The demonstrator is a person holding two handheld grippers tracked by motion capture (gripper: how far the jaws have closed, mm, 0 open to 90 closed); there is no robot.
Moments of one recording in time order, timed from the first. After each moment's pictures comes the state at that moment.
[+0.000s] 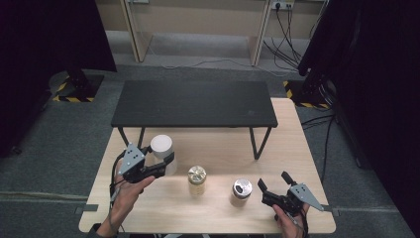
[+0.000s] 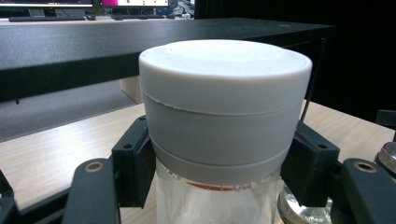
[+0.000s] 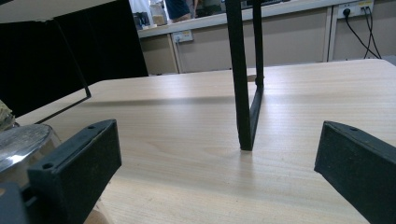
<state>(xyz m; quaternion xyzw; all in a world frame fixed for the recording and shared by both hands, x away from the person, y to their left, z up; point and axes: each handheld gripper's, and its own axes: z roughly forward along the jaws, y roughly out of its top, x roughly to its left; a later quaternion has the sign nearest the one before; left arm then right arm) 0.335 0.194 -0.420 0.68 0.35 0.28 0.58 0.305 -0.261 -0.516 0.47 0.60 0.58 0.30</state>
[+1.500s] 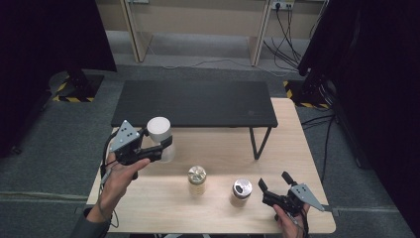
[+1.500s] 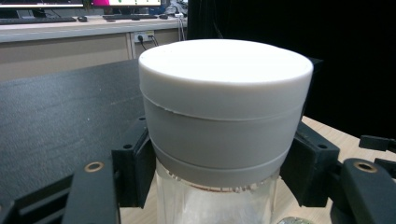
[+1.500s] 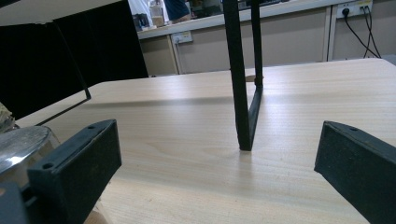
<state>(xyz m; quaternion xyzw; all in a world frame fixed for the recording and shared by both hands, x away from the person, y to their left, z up) 0.350 0.199 -0.353 0.69 0.35 0.26 0.58 0.305 -0.263 -0.517 0.47 0.60 0.58 0.30</state>
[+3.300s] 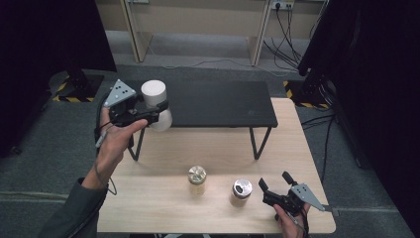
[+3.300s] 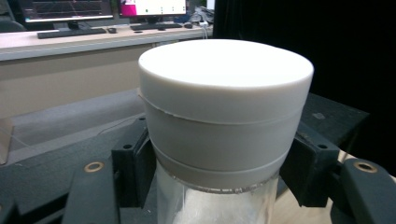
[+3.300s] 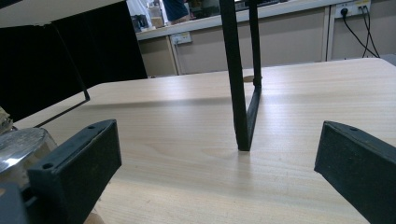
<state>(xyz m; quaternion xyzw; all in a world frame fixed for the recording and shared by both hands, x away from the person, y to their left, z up) 0.403 0.203 -0.280 0.68 0.38 0.29 0.56 0.306 -0.264 -0.517 0.47 0.60 0.58 0.30</state>
